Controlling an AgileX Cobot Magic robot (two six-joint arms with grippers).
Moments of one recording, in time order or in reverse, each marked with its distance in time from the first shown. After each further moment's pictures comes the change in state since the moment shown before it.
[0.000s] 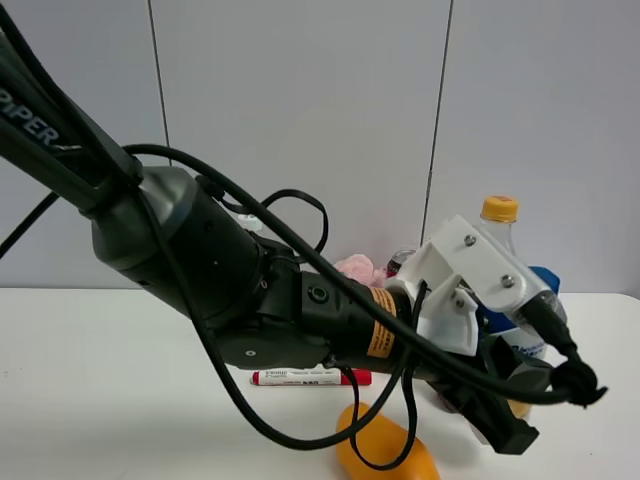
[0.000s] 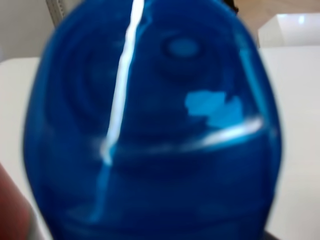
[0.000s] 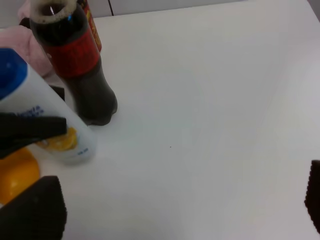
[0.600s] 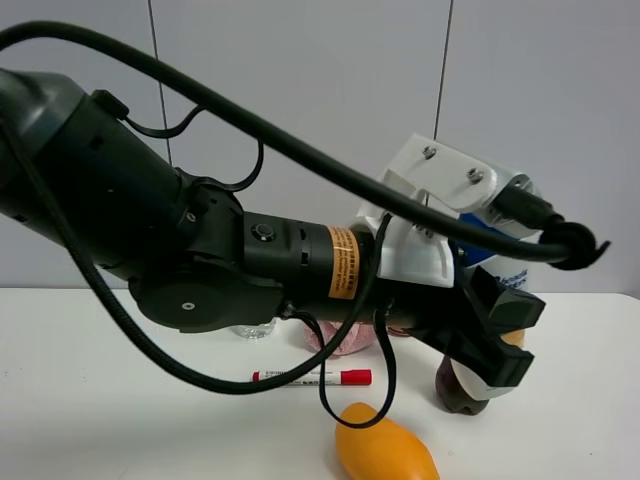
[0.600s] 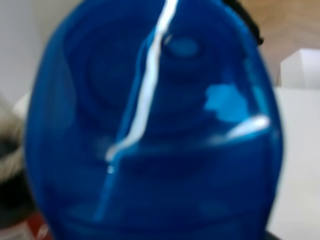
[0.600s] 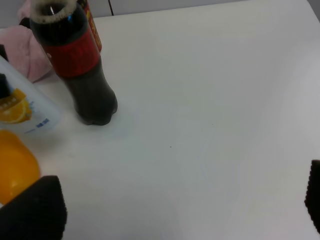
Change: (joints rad) left arm 0.000 -0.201 0.116 -0.103 -0.007 -0.012; right arm 0.000 0.000 0.000 0.000 0.000 0.000
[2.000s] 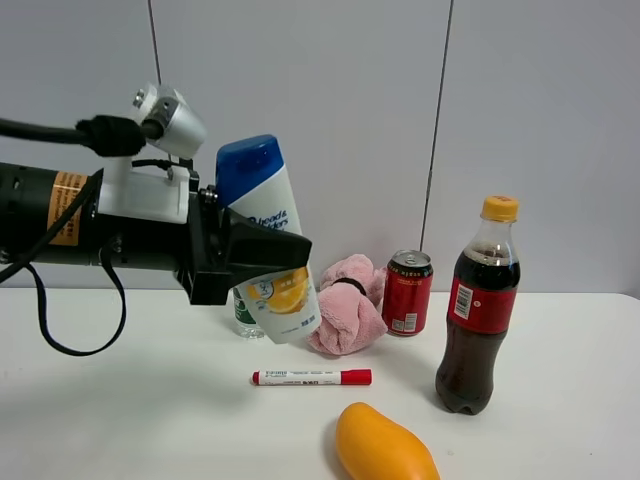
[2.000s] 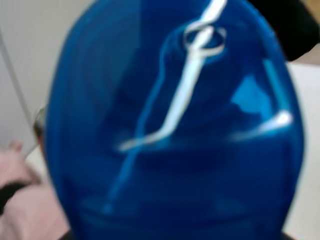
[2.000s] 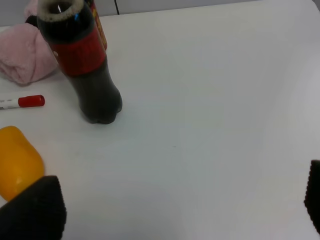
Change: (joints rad) left arm 0.441 -0.361 0.359 0.392 -0.162 -0.213; right arm 0.000 0.000 0.000 0.021 0.000 -0.019
